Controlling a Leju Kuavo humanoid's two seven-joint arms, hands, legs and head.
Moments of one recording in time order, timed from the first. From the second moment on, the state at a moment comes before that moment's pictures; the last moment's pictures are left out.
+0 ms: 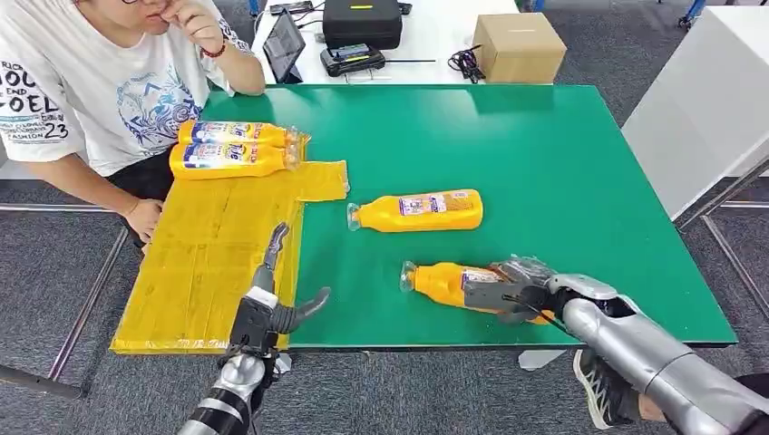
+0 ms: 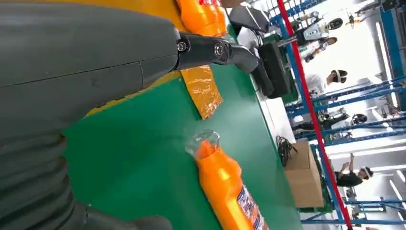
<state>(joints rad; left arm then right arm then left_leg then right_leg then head) -0.26 -0.24 -0.17 -0.87 -0.23 0.39 -0.68 -0.53 -0.53 0.96 -1.11 0.29 0.13 -0.04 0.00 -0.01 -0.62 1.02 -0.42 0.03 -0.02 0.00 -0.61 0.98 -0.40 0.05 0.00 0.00</state>
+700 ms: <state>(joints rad) -0.12 -0.26 -0.11 -1.11 -0.11 0.14 -0.53 -0.02 0.06 0.29 -1.60 0.42 -0.34 -0.47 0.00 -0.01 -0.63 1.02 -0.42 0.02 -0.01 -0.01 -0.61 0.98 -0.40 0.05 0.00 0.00</state>
